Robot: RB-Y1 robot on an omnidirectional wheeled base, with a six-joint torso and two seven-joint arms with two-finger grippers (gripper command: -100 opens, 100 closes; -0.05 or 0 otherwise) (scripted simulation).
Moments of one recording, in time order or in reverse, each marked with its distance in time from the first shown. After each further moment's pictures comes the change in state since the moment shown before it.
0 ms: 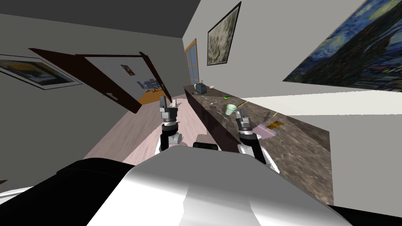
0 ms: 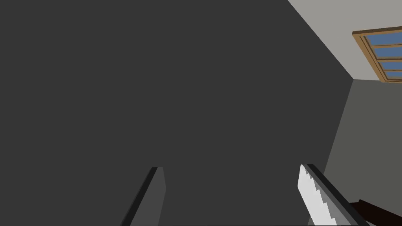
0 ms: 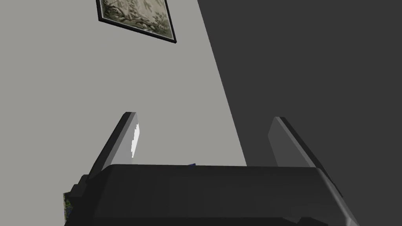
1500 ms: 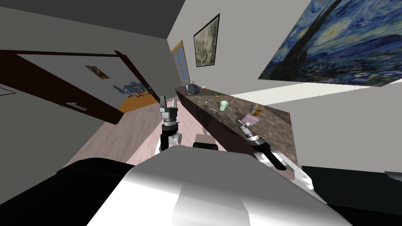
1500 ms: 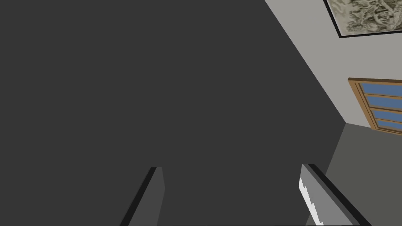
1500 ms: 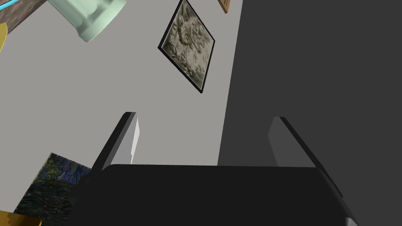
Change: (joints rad) left arm 0.000 0.000 0.000 0.000 0.000 0.000 0.000; right arm 0.056 -0.404 -0.030 0.233 0.088 -0.054 0.051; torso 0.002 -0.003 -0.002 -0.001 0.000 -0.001
